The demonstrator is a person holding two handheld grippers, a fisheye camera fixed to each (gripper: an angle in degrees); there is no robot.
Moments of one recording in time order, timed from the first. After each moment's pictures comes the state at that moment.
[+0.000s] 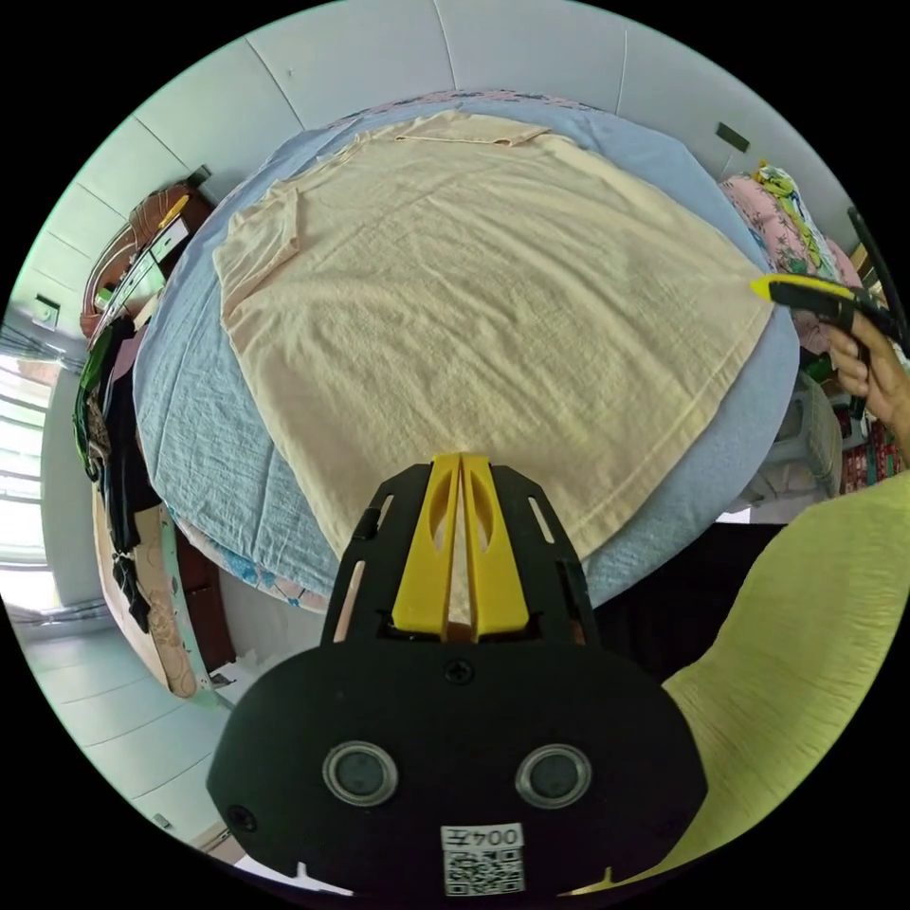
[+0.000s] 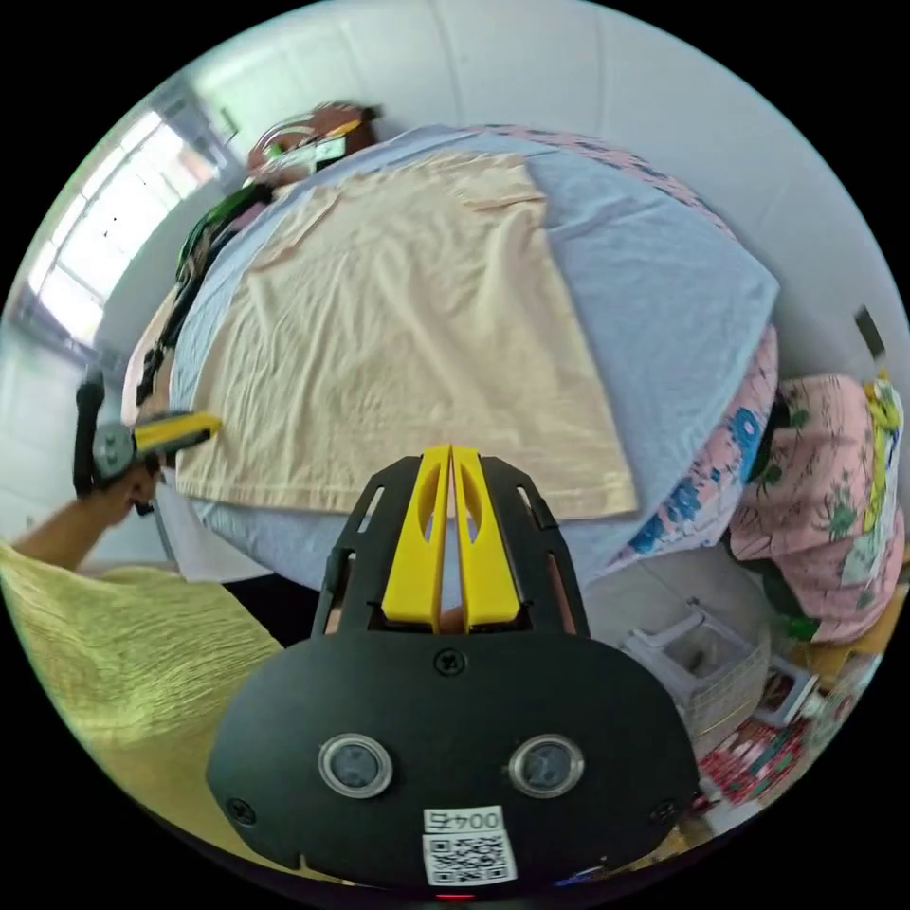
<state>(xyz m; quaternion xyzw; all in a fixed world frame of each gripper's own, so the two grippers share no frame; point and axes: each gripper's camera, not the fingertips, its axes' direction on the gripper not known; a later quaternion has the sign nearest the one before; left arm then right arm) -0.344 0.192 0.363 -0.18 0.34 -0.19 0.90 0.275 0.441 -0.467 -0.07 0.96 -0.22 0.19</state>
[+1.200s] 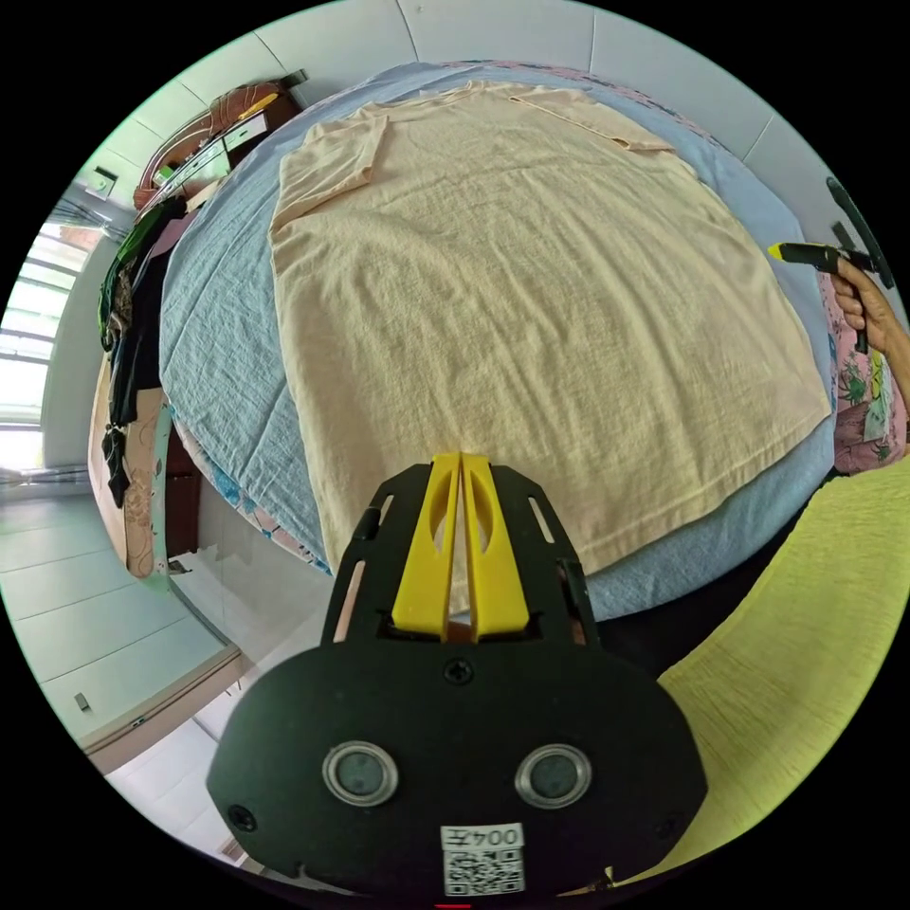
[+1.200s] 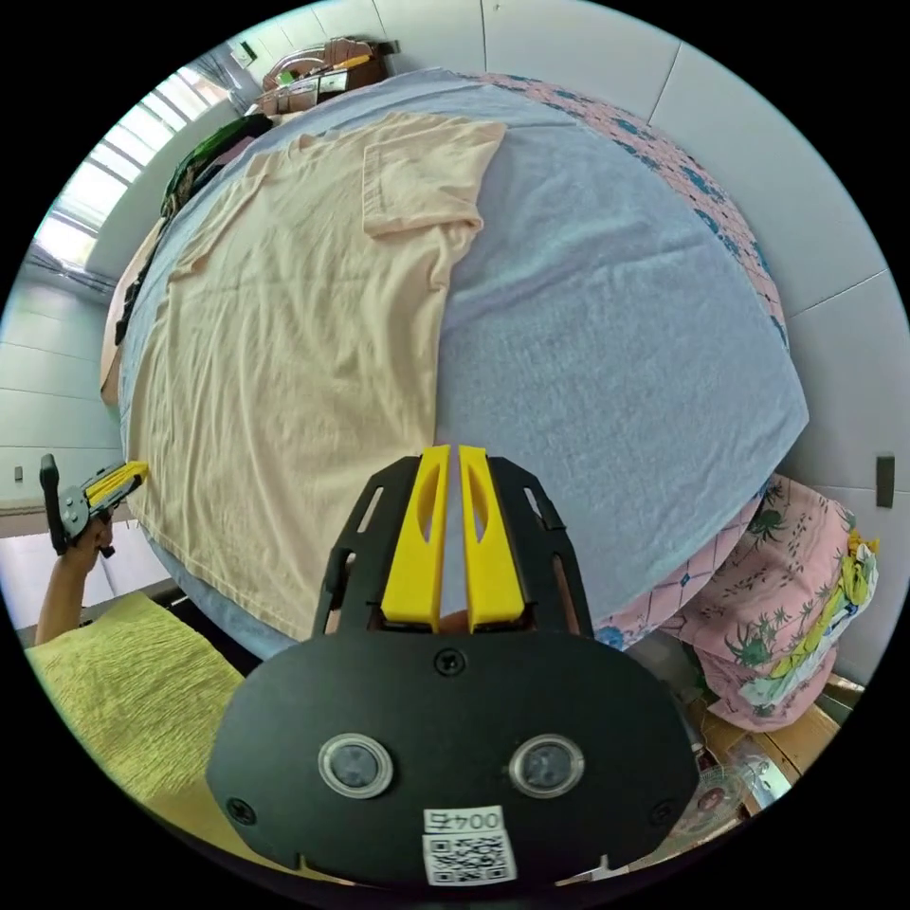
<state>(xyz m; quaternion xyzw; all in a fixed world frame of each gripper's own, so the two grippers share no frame) -0.277 0.131 0.375 -0.29 0.32 -0.30 0.85 0.113 0.179 -0.422 -0.19 0.96 -0.14 0.13</state>
